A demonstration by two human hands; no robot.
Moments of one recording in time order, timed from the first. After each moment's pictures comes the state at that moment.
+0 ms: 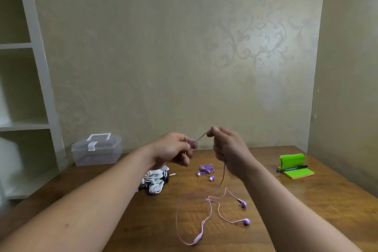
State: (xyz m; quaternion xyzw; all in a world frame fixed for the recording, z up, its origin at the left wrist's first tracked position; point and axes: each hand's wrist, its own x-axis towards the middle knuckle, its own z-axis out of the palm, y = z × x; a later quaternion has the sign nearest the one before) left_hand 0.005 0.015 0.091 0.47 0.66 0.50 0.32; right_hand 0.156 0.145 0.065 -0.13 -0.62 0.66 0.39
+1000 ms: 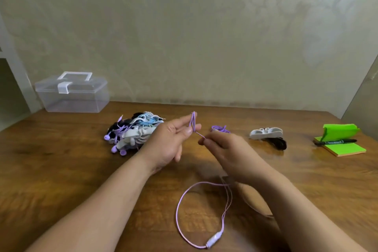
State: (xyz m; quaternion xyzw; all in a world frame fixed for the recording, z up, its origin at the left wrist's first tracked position) left_hand -0.074 0.060 -0.063 0.46 0.63 0.59 0.23; right_hand 0.094 0.178 -0.057 -0.17 -0.92 0.29 0.22
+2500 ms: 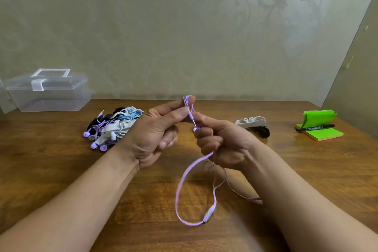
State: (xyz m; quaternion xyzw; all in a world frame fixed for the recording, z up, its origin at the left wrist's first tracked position) left_hand -0.040 0.053 -0.048 0.41 0.45 0.70 0.37; right_hand 0.099 0.184 -0.048 -0.13 -0.45 0.88 0.07
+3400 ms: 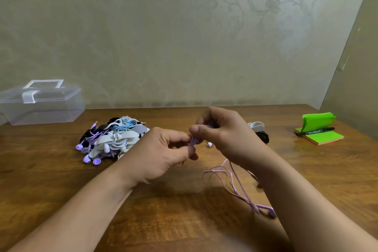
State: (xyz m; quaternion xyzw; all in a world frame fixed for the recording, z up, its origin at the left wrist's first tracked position) left_hand -0.042 0.049 -0.057 0.58 0.64 0.46 0.21; right_hand 0.113 0.193 -0.041 -0.12 -0.82 0.46 0.32
